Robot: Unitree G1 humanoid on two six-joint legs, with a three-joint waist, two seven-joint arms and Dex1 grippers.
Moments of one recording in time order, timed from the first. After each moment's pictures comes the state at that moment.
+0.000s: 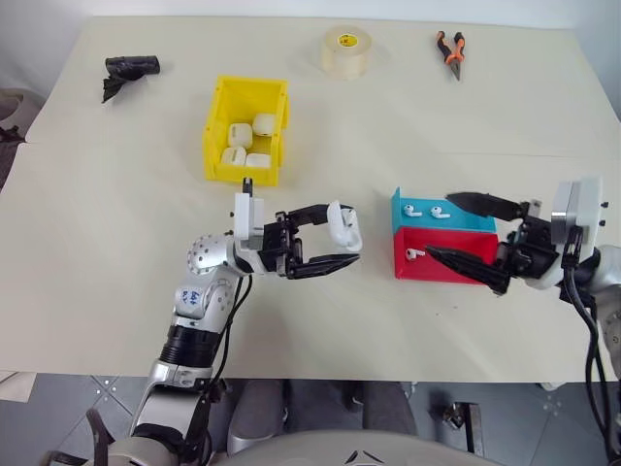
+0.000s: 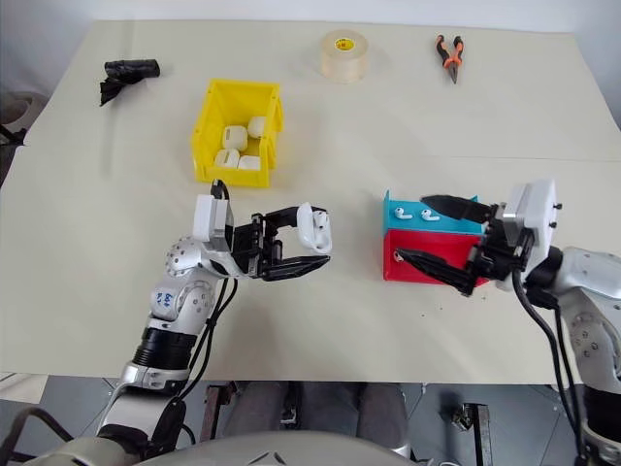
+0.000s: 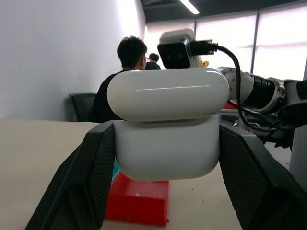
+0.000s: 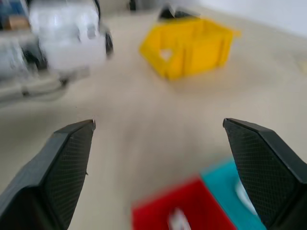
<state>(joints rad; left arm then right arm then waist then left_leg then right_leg) -0.39 0.20 -0.07 0.04 -0.55 -0.01 -1.19 -0.02 -0.87 -0.33 -0.28 0.69 0.29 1.10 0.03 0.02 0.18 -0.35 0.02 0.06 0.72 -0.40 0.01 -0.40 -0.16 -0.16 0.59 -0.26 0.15</state>
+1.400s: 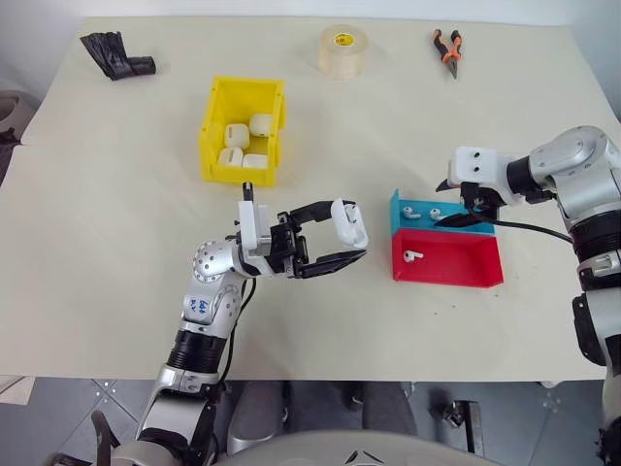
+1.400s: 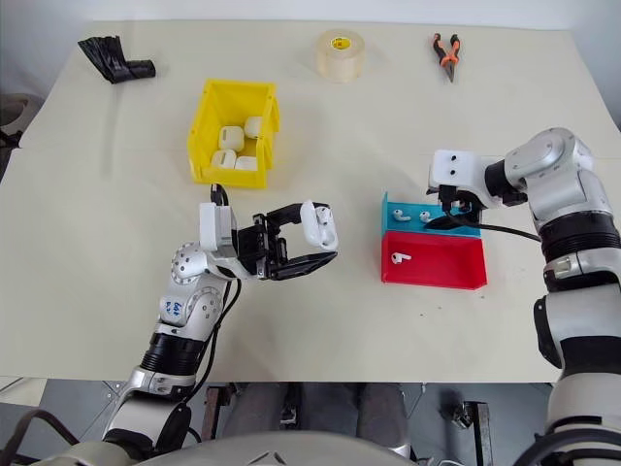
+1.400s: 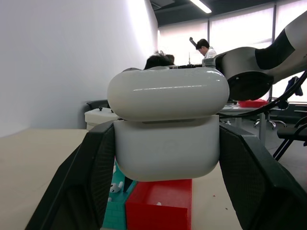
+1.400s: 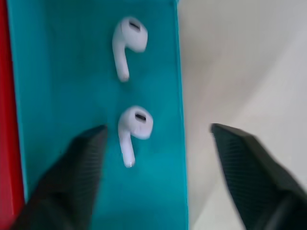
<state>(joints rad) -0.38 0.16 -0.11 0.04 -0.50 -0.13 -1.11 -1.03 -0.81 0.36 0.84 -0.19 -0.10 1.38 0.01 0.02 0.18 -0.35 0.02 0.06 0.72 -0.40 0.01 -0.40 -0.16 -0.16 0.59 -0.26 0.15</state>
